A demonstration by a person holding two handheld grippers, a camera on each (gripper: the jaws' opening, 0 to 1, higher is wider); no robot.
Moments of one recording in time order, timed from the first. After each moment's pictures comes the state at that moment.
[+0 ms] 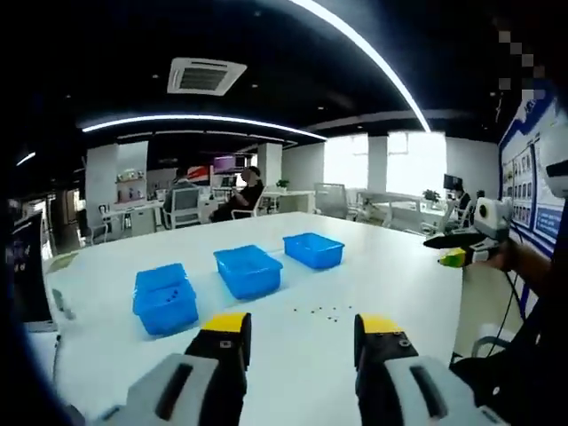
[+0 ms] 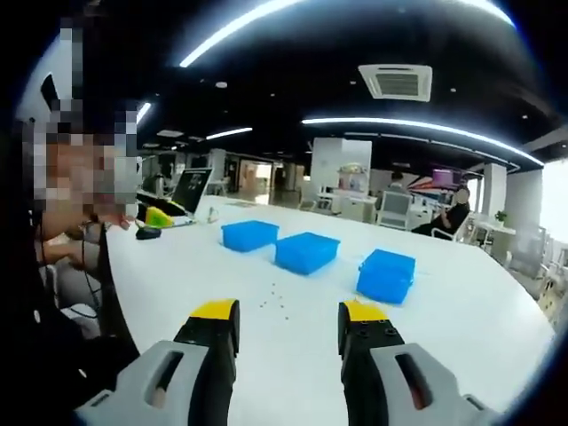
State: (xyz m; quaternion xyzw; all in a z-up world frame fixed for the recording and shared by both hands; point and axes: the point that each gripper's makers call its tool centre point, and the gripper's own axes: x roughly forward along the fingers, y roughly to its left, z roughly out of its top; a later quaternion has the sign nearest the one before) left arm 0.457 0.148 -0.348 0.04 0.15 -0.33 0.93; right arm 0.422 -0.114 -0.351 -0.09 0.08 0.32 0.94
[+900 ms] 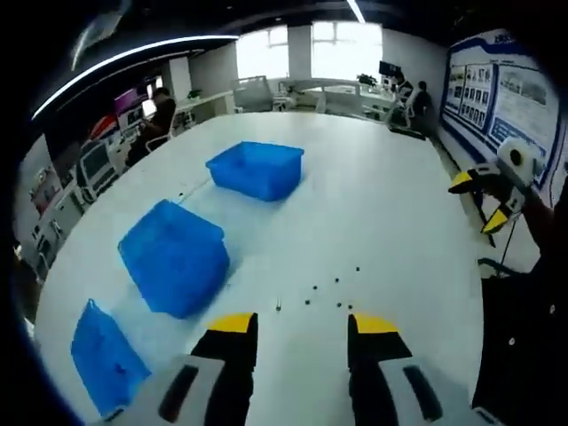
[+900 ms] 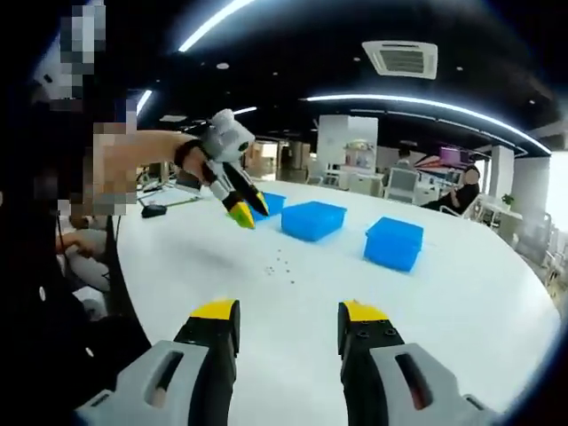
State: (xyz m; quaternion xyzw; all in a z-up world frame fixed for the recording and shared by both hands) left arm 0.560 0.040 -0.425 0.23 0.37 -0.46 0.77; right arm 0.416 -0.128 -0.394 -0.09 0.13 0.32 0.93
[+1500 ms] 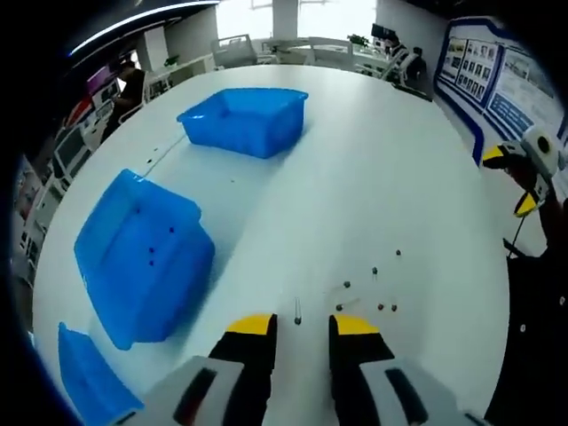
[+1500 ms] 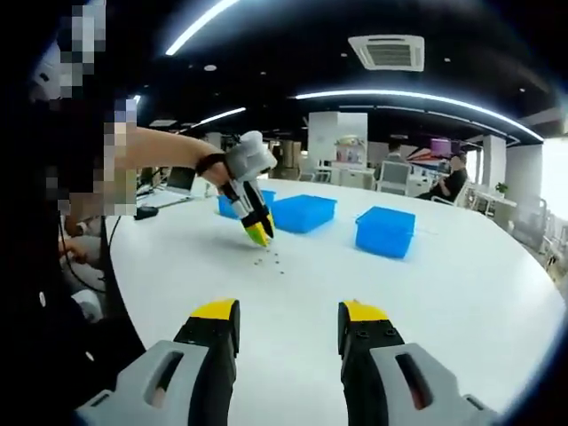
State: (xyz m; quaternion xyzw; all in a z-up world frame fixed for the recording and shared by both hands) left arm 0.586 0.034 -0.477 0.27 0.44 -0.47 0.72; right arm 0.423 -0.140 -0.408 -0.07 0.14 0.31 0.94
